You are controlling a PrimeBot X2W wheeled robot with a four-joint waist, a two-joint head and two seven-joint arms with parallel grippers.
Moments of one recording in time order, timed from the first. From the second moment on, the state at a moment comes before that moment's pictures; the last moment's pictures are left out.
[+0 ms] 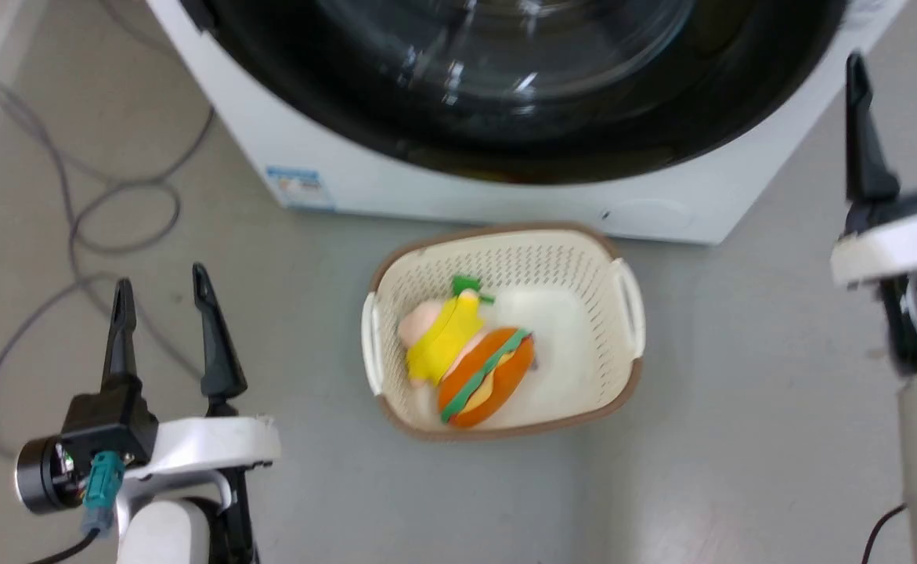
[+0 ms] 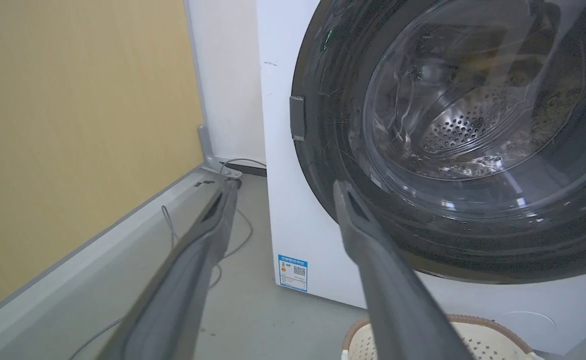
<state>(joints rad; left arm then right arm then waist) -0.16 0.05 0.03 -0.01 -0.11 0.19 -0.26 -0.66 -0.19 -0.11 0.34 0.00 0.13 -0.26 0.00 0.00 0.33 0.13</state>
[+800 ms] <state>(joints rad) 0.02 0.05 0.02 0.05 -0.04 0.14 -0.26 -0.04 -0.05 -0.13 0.09 0.02 0.13 -0.26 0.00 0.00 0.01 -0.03</state>
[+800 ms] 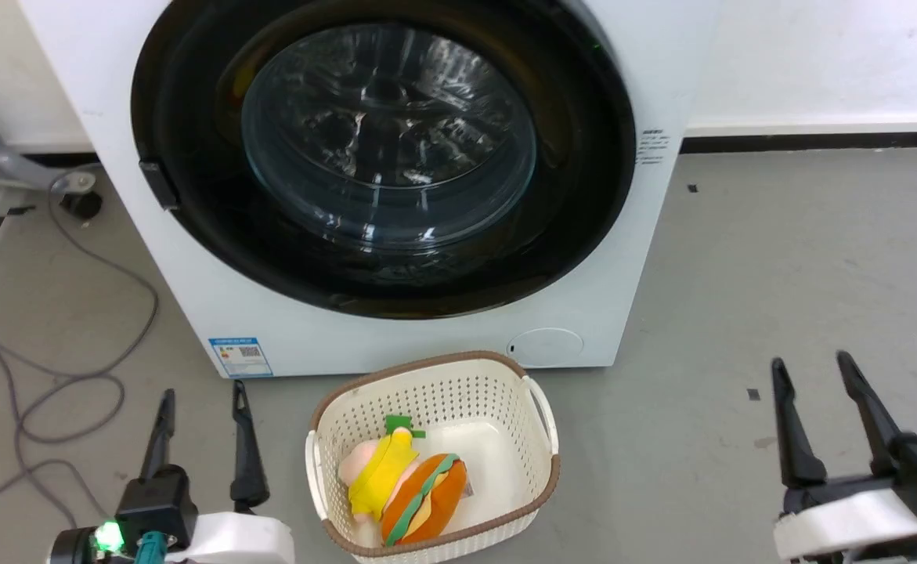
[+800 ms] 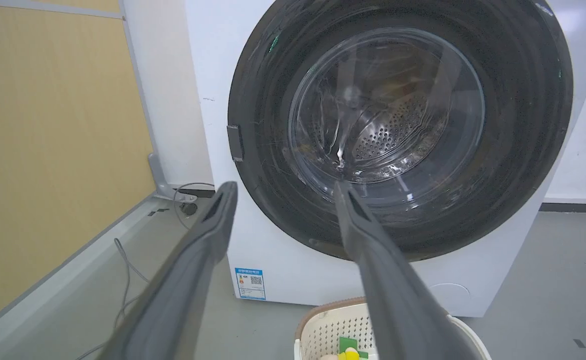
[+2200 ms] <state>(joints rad) 0.03 0.05 0.01 0.05 -0.04 0.09 -0.19 0.00 -0.05 -0.10 0.05 0.04 0.13 -0.20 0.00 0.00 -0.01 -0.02</state>
